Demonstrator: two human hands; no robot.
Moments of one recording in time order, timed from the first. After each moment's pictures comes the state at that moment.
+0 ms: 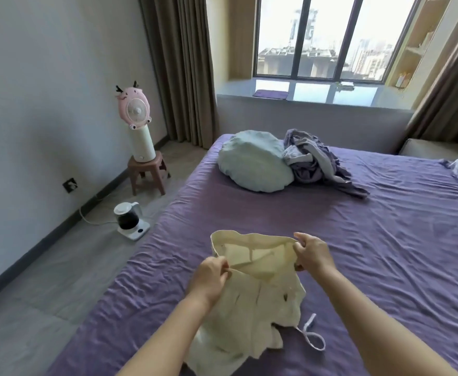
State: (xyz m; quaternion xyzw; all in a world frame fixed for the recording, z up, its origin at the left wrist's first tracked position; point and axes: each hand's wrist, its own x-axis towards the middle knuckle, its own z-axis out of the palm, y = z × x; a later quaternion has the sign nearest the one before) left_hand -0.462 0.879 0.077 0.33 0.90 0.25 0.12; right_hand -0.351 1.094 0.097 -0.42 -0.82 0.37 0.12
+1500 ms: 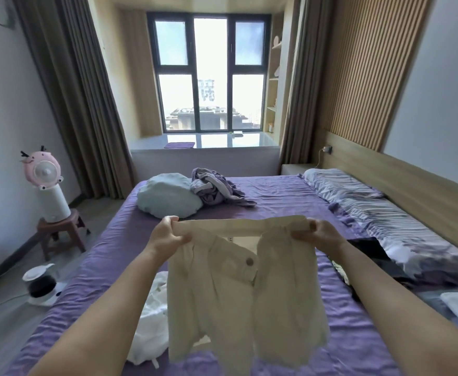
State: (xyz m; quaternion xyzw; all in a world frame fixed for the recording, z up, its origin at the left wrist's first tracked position) left_hand -0.263 0.857 0.240 0.38 0.78 0.47 0.16; right_hand 0.044 1.060 0.243 -0.38 -0.73 0.49 0.27
